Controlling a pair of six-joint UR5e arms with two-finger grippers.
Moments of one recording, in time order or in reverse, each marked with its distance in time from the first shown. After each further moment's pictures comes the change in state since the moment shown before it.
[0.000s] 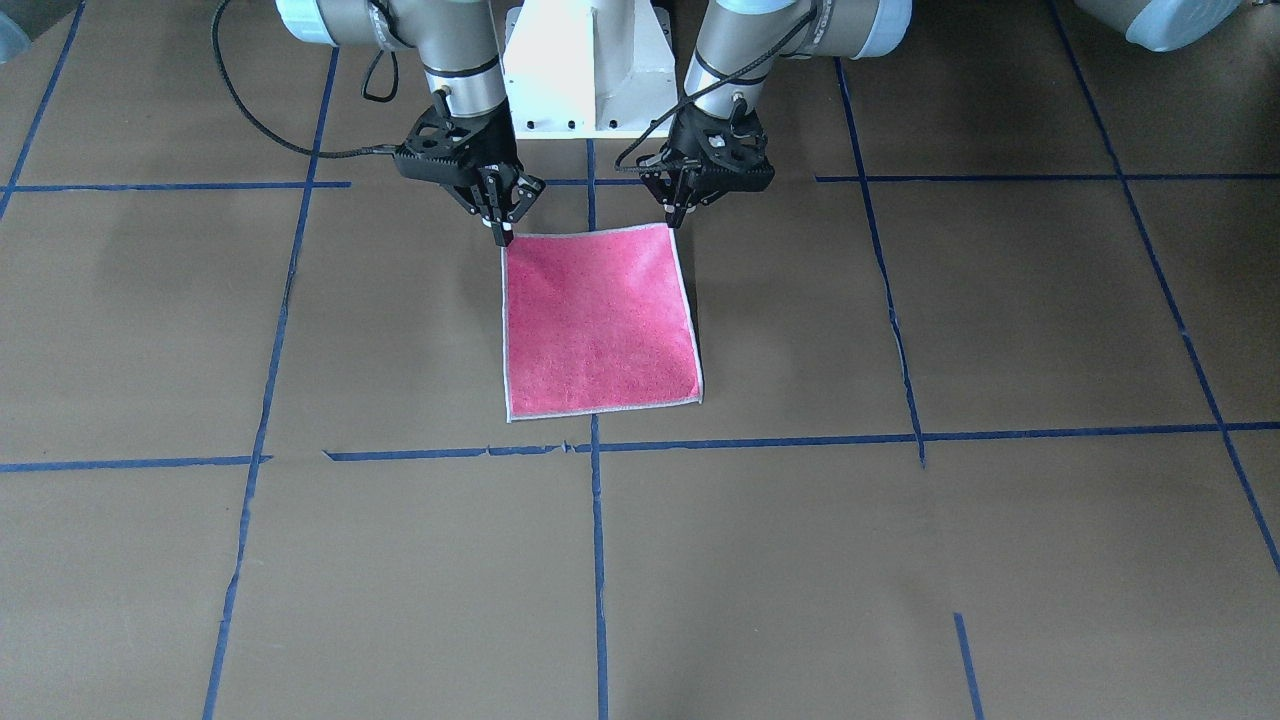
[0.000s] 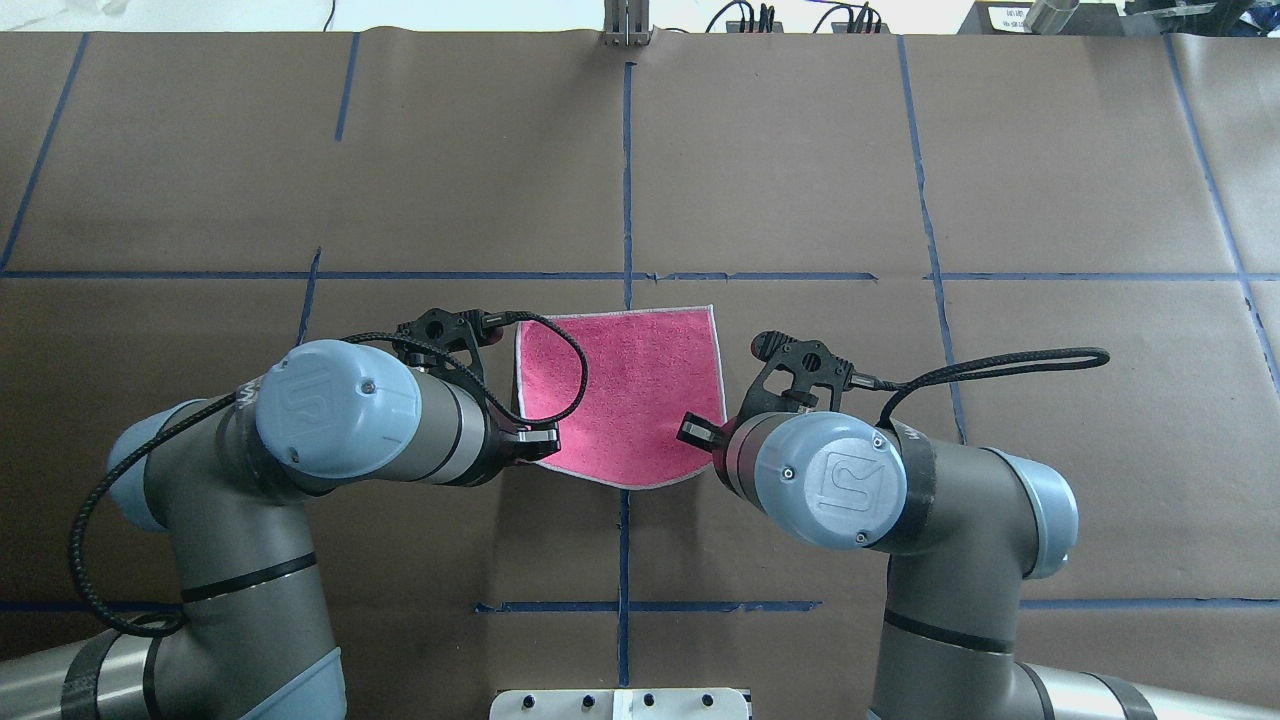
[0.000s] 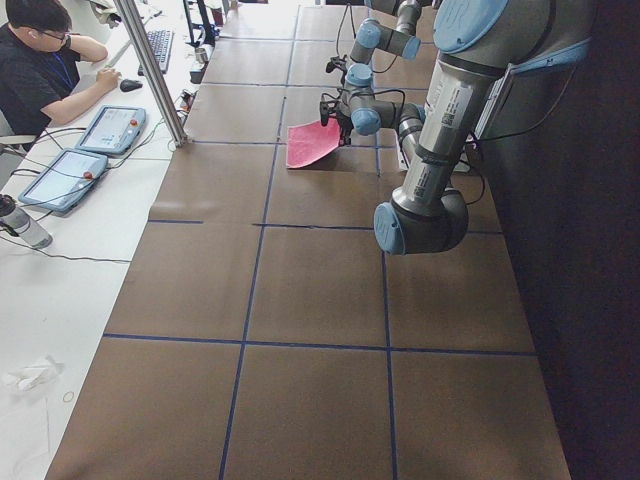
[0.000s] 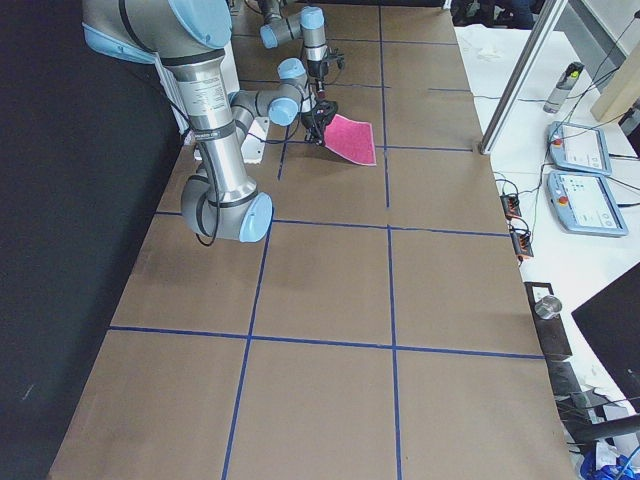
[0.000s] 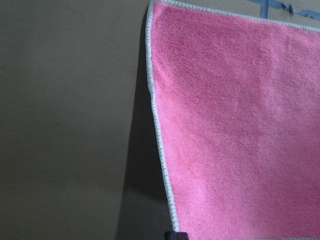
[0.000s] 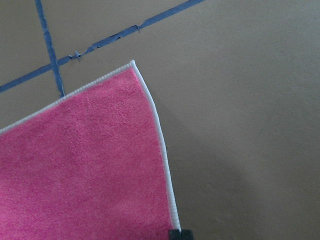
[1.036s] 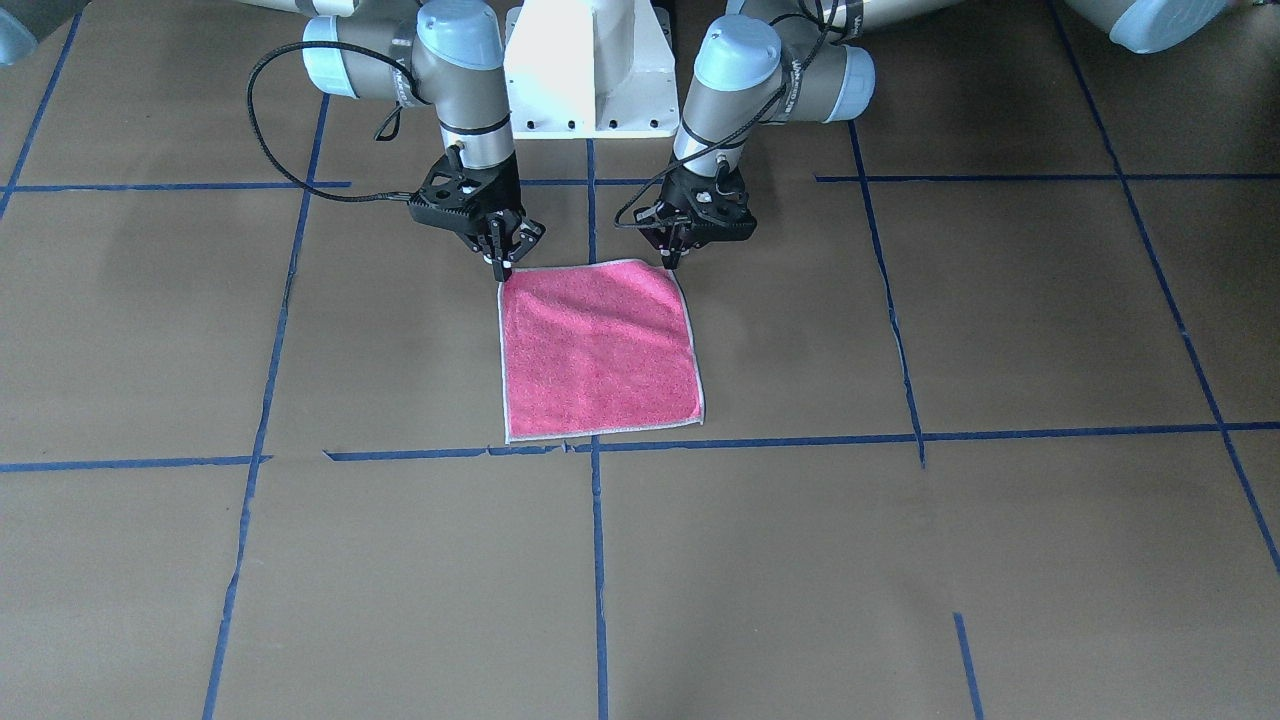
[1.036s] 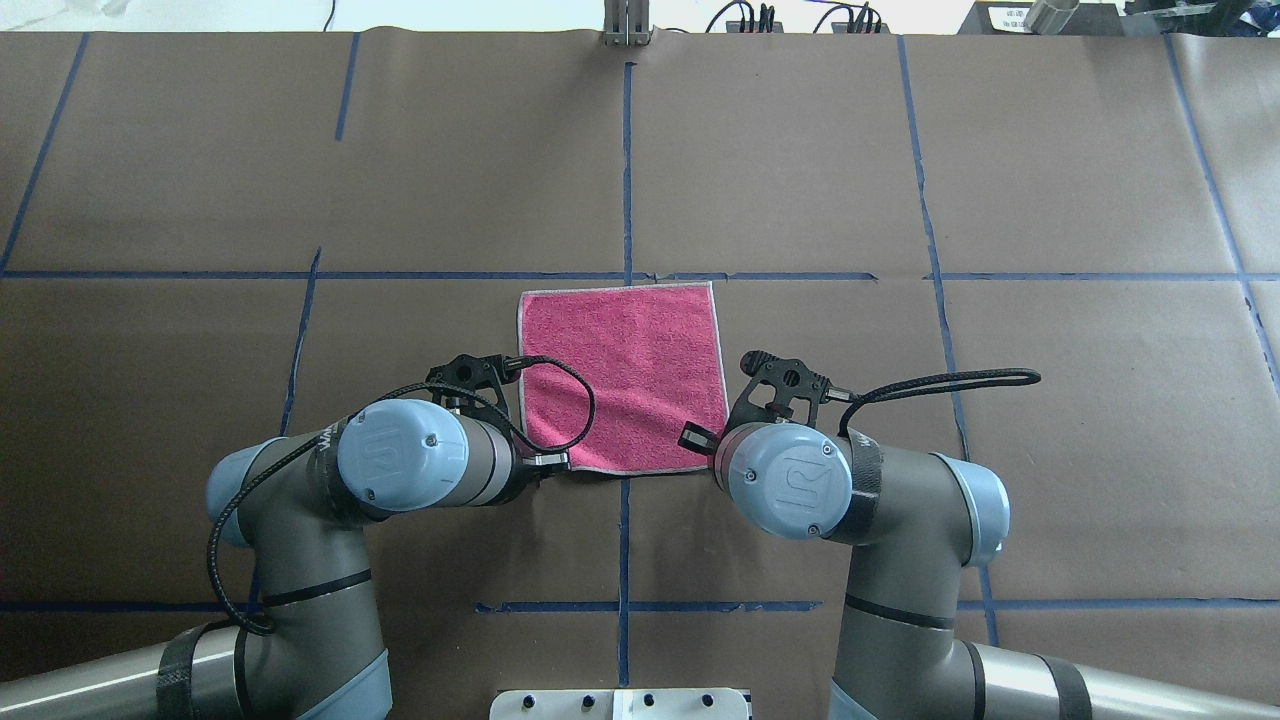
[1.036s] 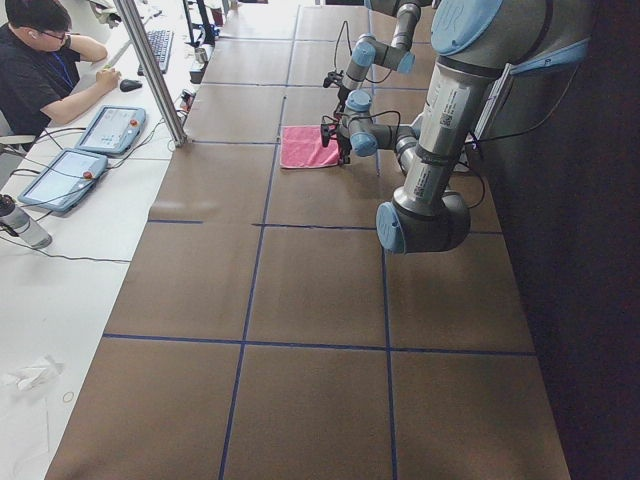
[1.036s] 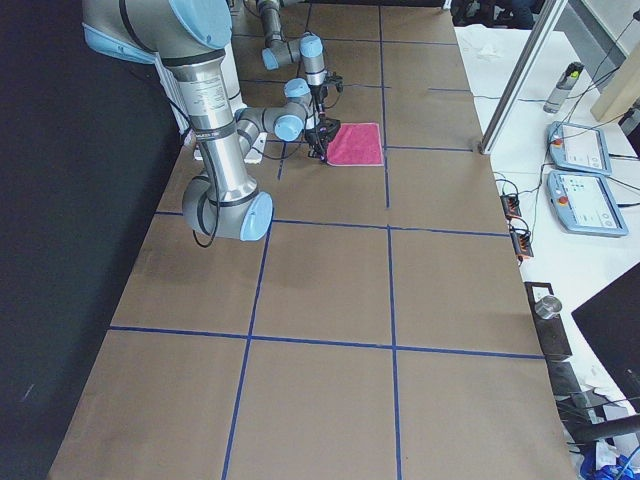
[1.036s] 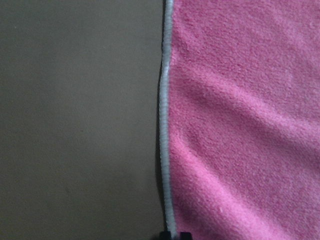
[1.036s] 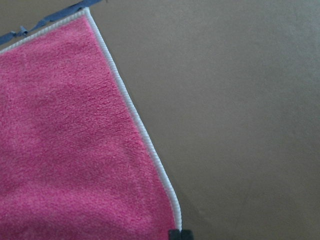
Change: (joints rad) left arm 0.055 0.000 0.258 -0.243 0.081 -0.047; right arm -0.004 0.010 -0.218 0.146 -0.012 0.009
